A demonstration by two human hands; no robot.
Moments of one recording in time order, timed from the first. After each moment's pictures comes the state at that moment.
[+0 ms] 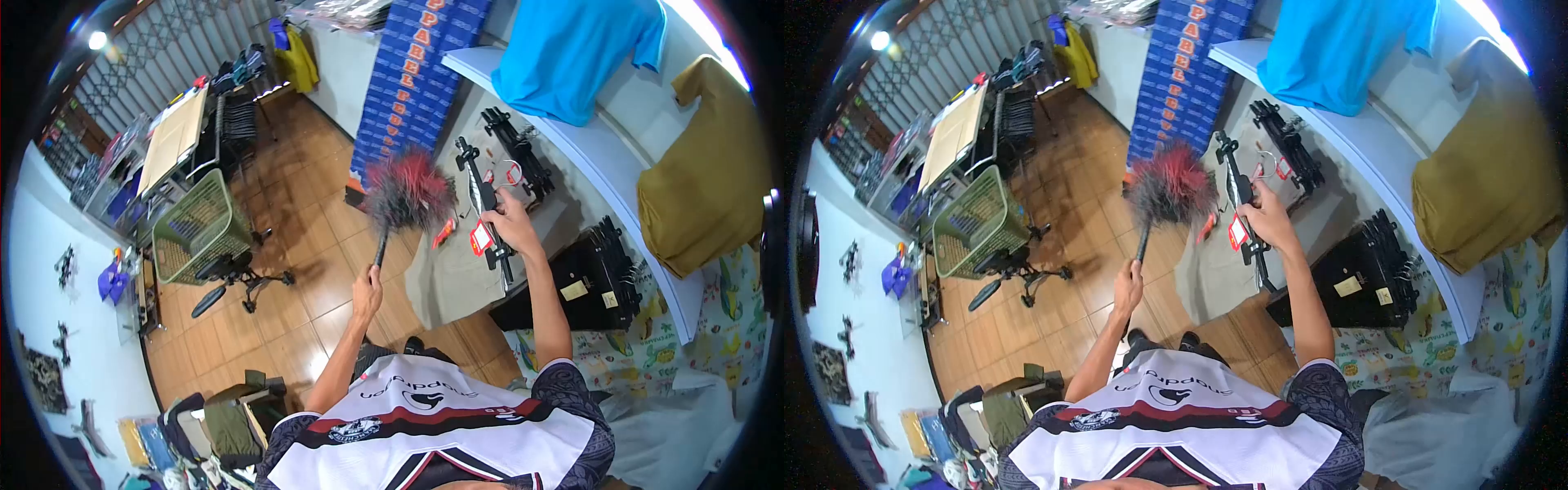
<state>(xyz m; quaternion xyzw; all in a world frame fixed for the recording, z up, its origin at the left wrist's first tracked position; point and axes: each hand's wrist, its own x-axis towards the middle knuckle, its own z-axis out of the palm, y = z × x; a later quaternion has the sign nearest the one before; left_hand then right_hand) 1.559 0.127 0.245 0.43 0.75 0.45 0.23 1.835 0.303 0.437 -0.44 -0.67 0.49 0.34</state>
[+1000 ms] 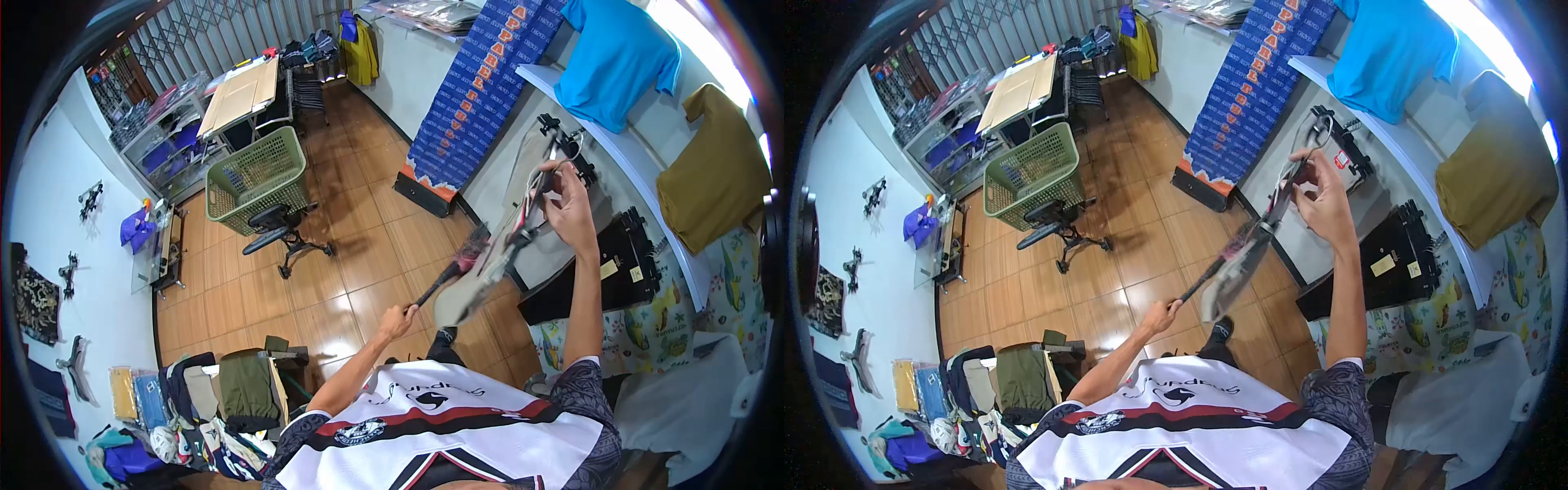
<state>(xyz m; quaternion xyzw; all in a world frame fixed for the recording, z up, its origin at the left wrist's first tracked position) 1.471 -0.161 0.150 0.51 0.72 0.29 0.36 1.721 0.045 0.555 -0.27 -0.77 0.36 0.45</state>
